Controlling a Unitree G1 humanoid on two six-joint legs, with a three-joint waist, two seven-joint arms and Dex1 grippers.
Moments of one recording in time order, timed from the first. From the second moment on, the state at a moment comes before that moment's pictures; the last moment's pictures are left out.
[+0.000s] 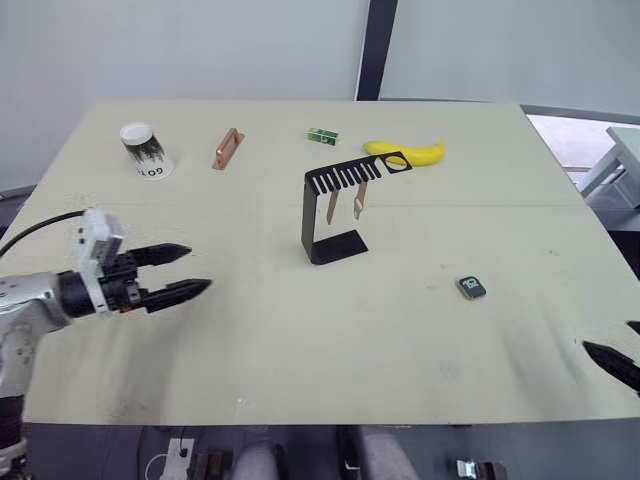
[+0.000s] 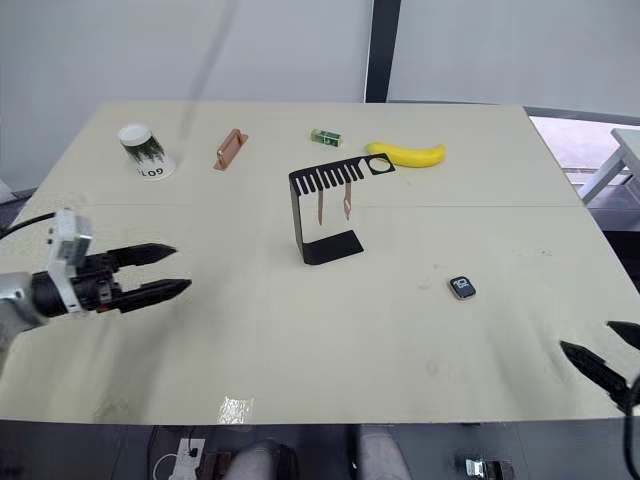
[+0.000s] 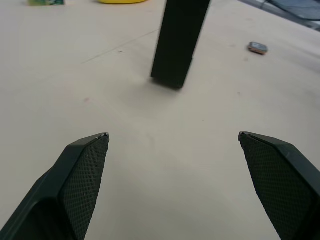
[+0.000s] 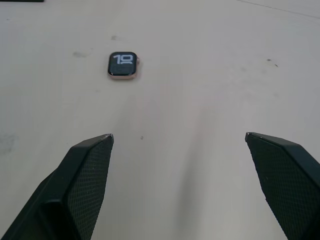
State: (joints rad) left arm -0.17 0.92 0.40 -0.09 -0.62 0.60 -1.04; right arm 0.54 -0.81 -0.98 -0.30 0.62 0.57 0.98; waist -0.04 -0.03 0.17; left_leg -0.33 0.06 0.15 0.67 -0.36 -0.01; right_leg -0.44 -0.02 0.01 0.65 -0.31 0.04
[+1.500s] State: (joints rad) left arm -0.44 0.22 -0.10 -0.17 -0.15 0.53 -0.21; right arm -0.06 -0.69 -0.20 -0.83 0.90 0.74 0.43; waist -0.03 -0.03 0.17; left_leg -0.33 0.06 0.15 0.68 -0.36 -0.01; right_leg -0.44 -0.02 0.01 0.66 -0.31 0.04
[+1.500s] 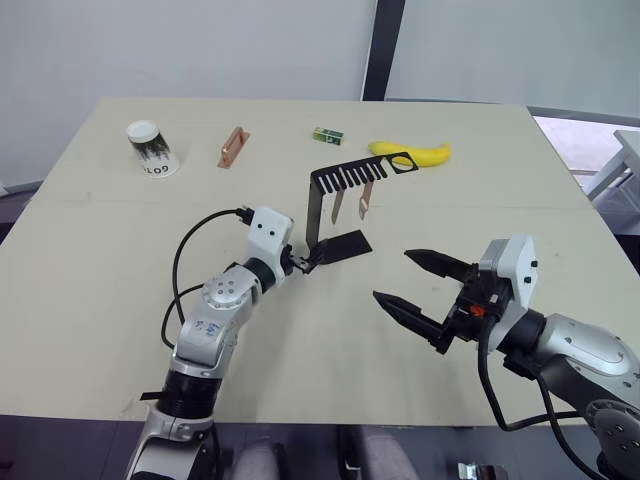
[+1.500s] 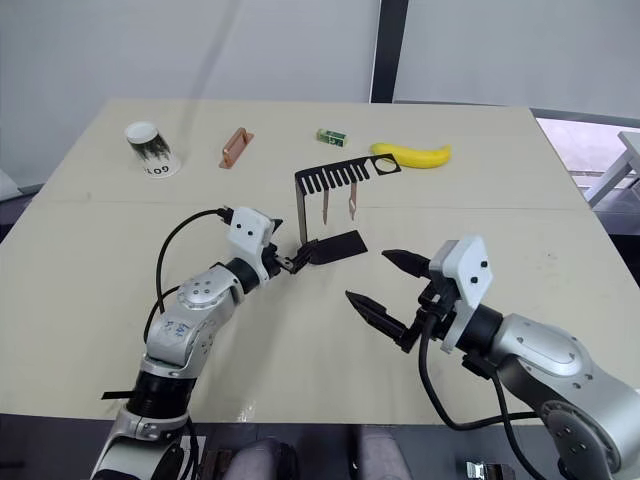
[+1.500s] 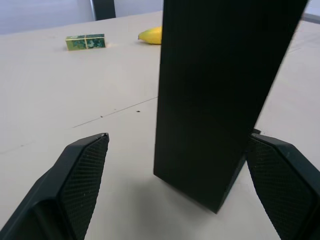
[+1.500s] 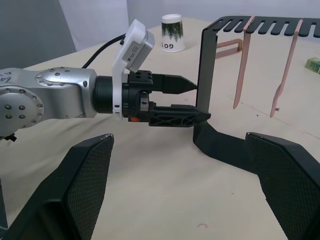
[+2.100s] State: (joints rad) left arm -0.50 0.18 -0.09 -0.06 -0.09 0.43 -0.19; right arm -0.06 -0.69 -0.17 -0.82 0.86 0.74 0.43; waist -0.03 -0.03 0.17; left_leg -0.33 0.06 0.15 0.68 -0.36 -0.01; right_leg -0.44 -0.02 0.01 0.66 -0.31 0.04
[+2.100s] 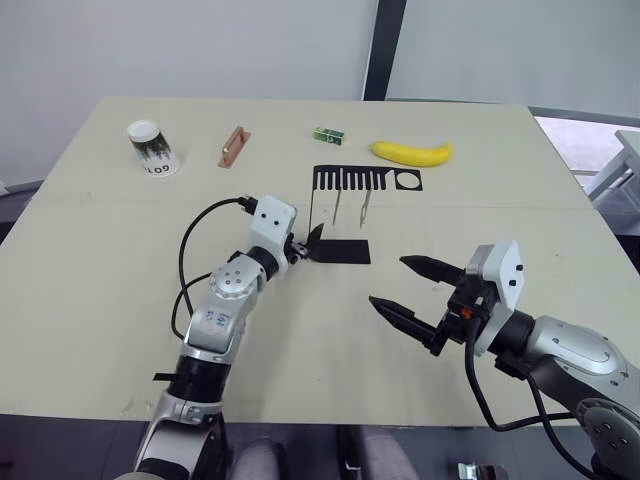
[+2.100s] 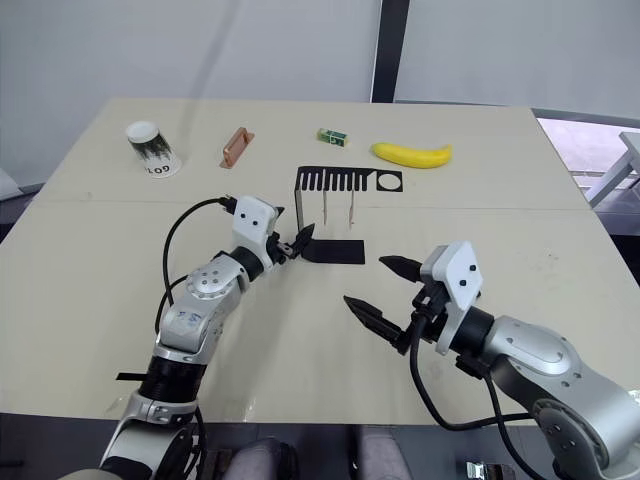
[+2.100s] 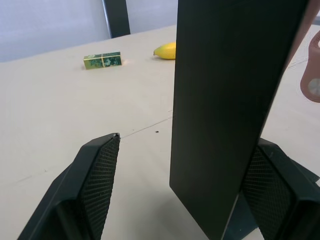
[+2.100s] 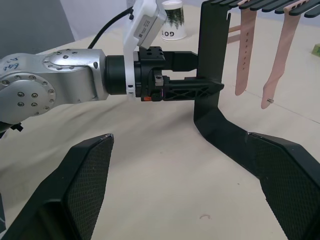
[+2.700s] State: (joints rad) left arm -0.52 0.13 -0.09 -0.02 -0.07 0.38 -0.19; right arm -0.05 -0.69 -0.16 -0.81 0.82 0.72 0.43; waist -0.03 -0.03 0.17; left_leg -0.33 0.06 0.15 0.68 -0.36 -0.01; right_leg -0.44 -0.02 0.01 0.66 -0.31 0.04
